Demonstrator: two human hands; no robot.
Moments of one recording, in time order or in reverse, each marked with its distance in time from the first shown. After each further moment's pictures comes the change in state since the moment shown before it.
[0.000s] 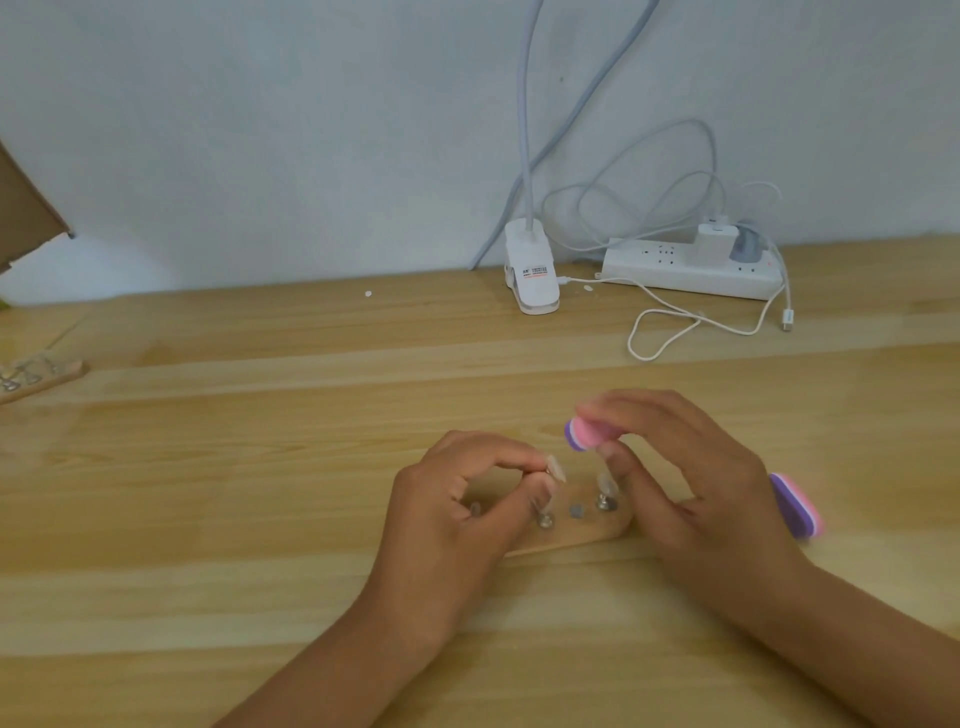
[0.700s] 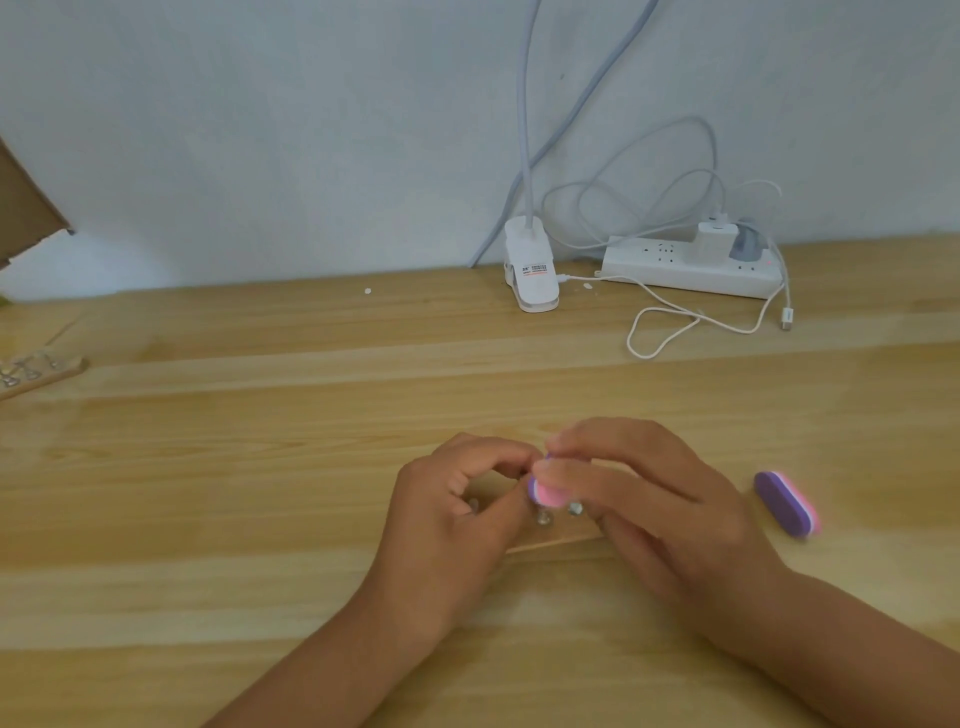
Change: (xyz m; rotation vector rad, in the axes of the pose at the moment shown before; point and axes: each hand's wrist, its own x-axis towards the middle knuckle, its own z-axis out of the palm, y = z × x) left_hand -0.001 0.006 0.000 -0.041 -0.028 -0.069; right_hand -0.006 -0.004 0.001 0.001 -0.118 -0.269
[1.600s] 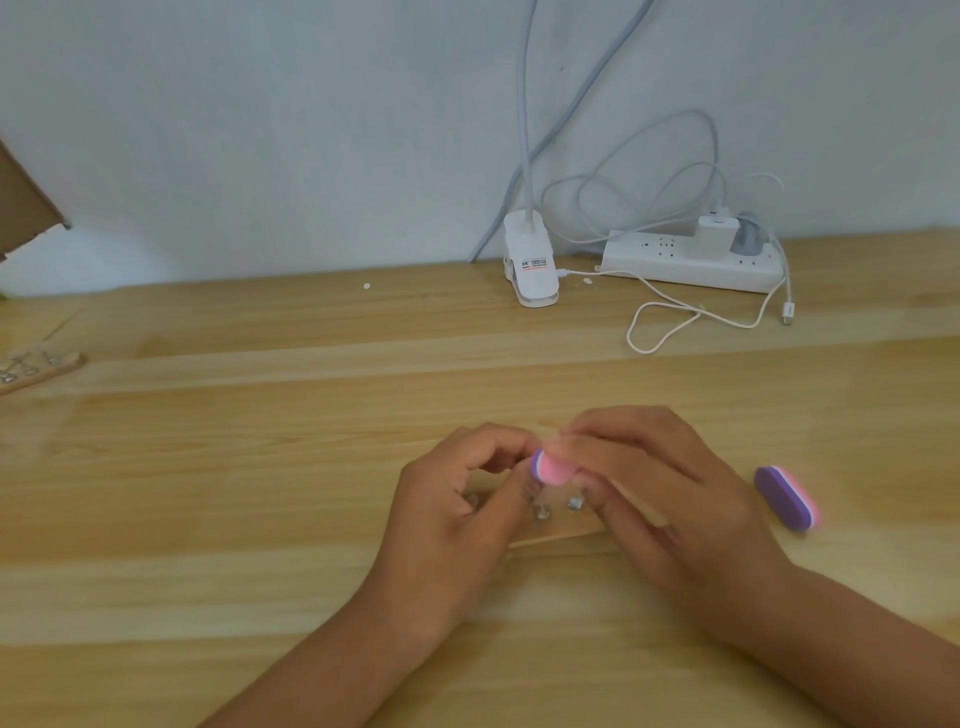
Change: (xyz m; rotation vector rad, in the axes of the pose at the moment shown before) left_hand -0.001 0.000 0.001 -0.036 -0.017 -0.007; right_hand 0.002 -0.003 0.000 0.002 0.075 0.039
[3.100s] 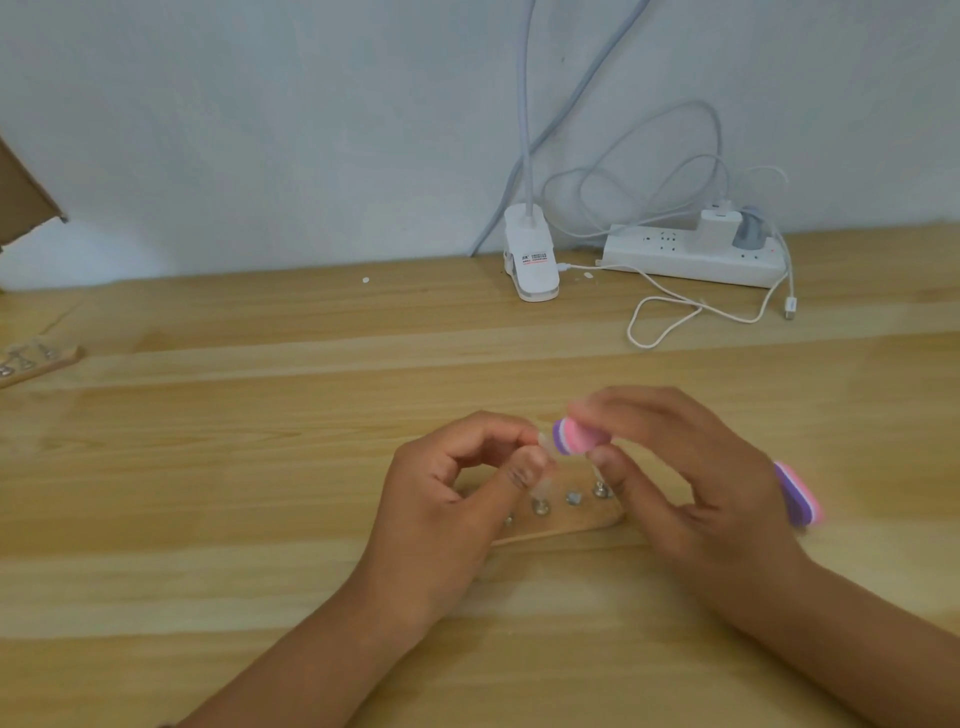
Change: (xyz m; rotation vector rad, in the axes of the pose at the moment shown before) left_hand 0.002 -0.003 -0.002 -0.164 -0.010 0.015; right_hand 0.002 0.000 -0.004 0.090 0.064 0.158
